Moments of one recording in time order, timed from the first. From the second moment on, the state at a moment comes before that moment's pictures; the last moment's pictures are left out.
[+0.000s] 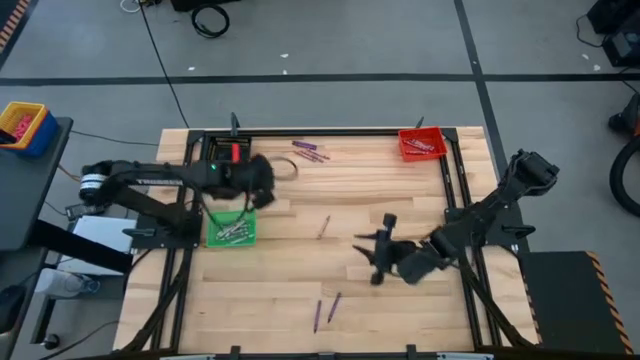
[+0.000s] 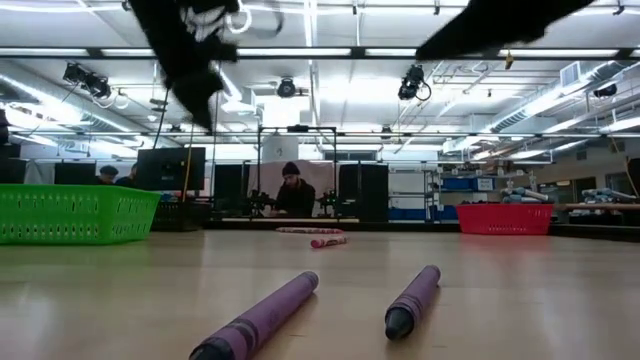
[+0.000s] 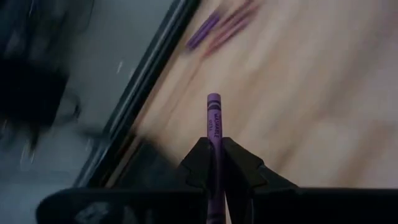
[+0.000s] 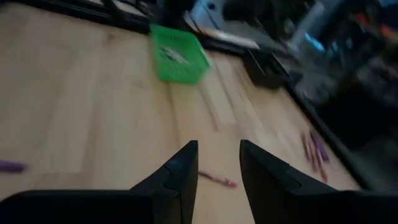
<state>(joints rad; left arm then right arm) 0.11 1.26 1.00 -0.86 -0.66 -0.22 0.60 1.42 0.77 0.08 0.90 0.10</state>
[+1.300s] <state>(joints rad) 0.97 1.50 0.70 -0.29 -0.21 -0.29 0.40 1.42 0.90 0.59 0.77 -0.70</state>
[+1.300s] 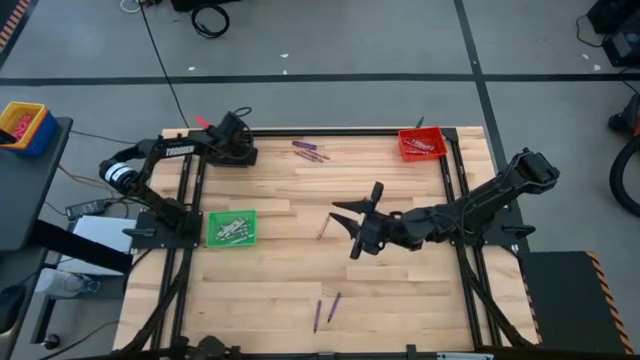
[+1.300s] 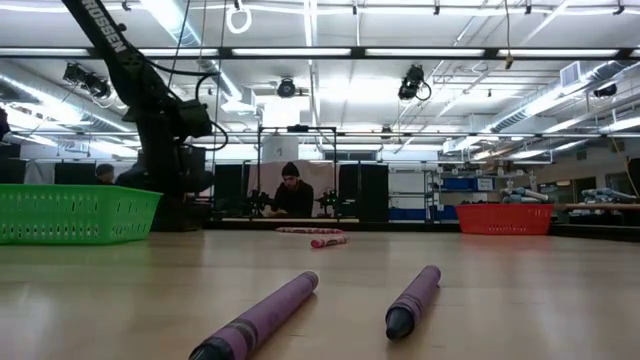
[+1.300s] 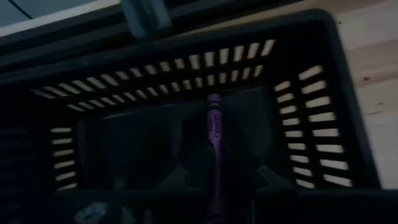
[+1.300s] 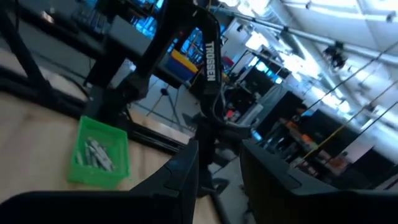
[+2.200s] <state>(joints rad) 0.55 1.13 0.89 -0.35 -0.02 -0.38 0.34 1.42 0.90 0.49 0.93 -0.82</state>
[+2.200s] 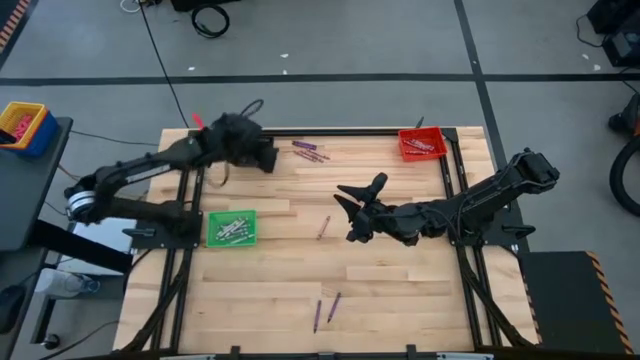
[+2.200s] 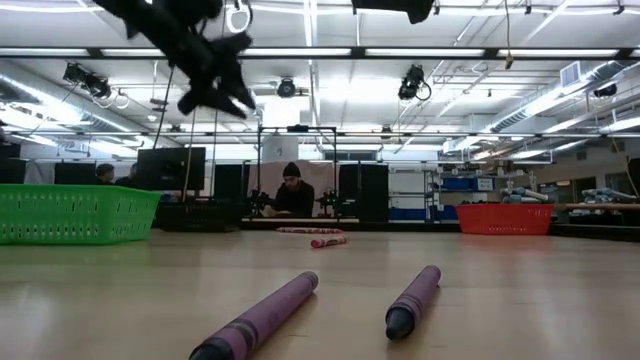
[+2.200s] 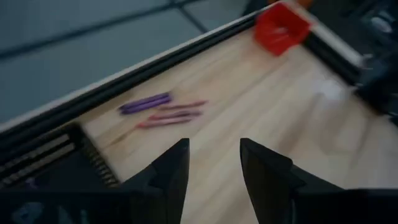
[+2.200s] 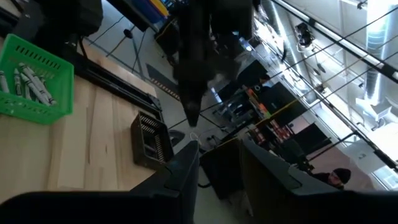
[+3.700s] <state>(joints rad) -0.66 1.96 1.18 0.03 -0.51 -0.86 0.98 1.42 0.90 0.56 1.05 -0.59</state>
